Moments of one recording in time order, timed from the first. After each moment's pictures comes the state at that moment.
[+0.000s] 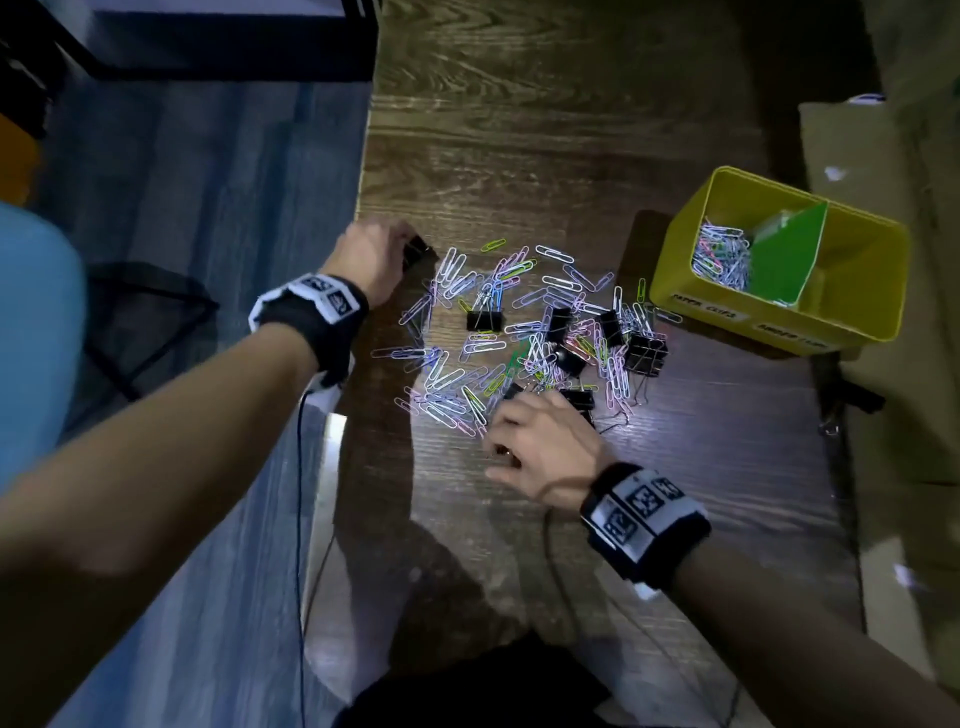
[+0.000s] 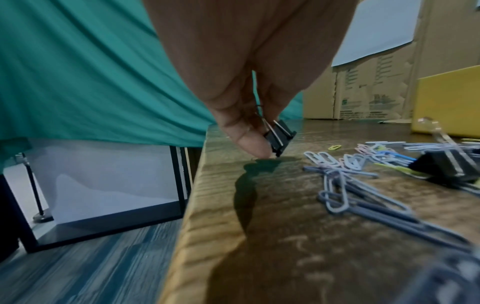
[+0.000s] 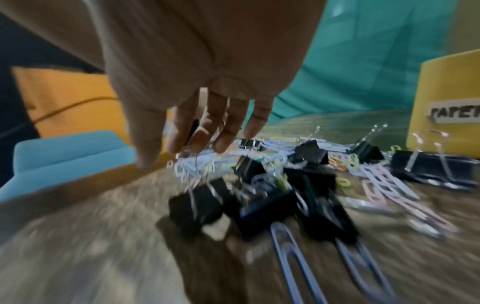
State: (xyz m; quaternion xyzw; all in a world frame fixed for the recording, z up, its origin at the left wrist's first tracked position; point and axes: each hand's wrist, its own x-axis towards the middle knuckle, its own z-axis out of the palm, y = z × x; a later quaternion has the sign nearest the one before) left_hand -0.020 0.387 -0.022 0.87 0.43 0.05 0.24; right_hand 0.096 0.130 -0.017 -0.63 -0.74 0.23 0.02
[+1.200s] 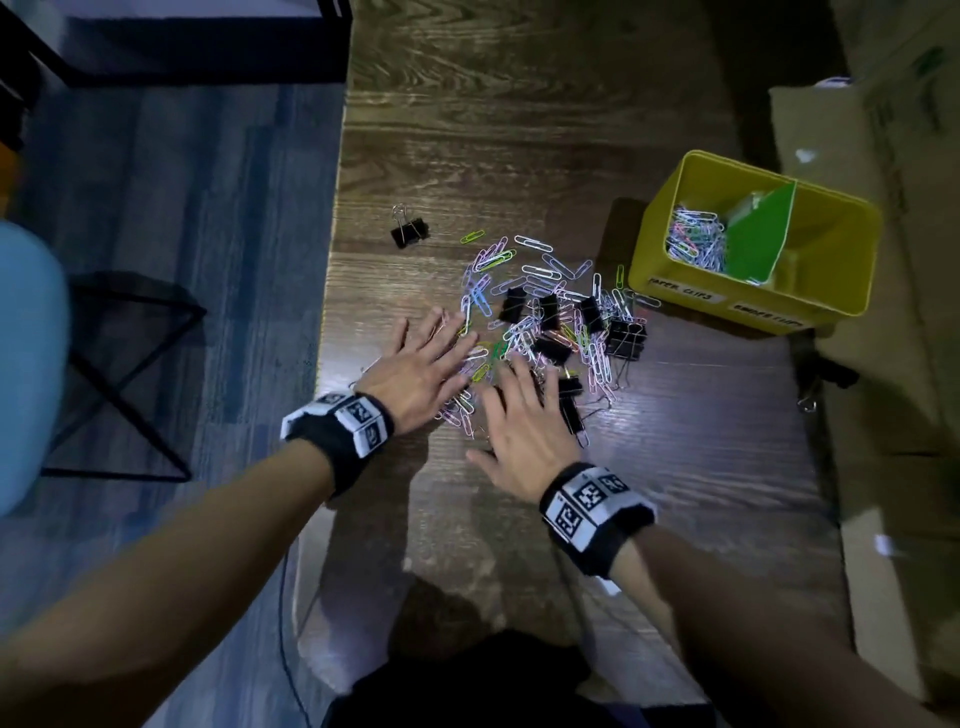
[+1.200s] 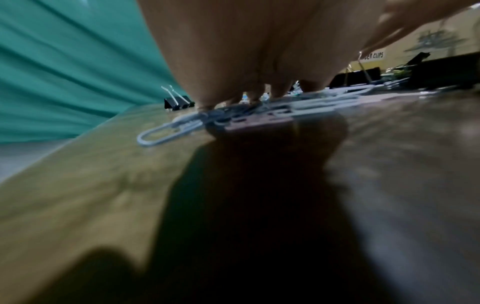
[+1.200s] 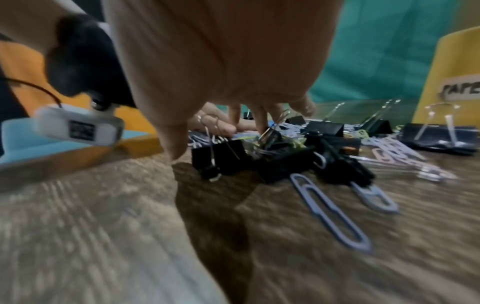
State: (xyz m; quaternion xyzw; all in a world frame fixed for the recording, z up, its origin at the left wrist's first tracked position) left_hand -0.039 0.266 -0.072 0.95 0.23 -0.15 0.14; right_hand 0.075 0.121 -0.035 -0.75 -0.64 0.17 -0.08
